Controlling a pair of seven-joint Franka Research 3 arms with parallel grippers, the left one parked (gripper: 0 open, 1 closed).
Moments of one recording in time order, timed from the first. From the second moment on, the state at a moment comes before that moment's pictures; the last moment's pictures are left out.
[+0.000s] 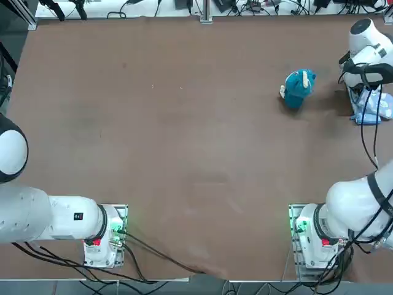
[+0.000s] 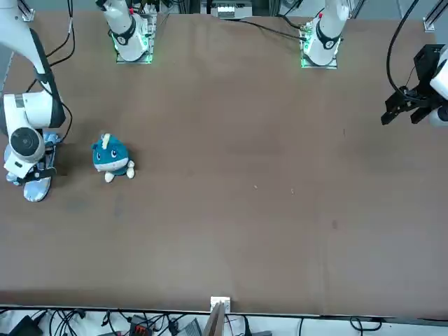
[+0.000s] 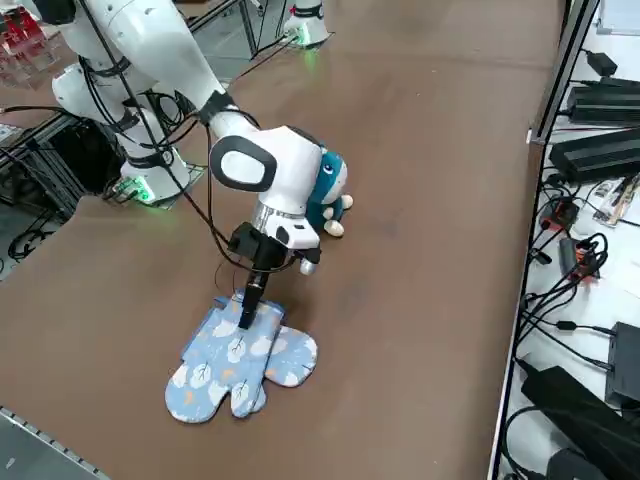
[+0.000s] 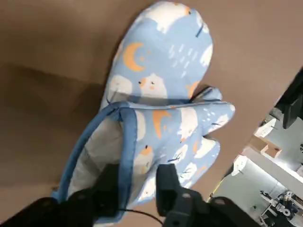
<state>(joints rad) -0.41 0.48 0.07 -1.98 -0.98 2.23 0.01</state>
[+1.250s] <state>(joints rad) -0.40 0.36 0.34 -1.80 -0.63 1.98 0.02</state>
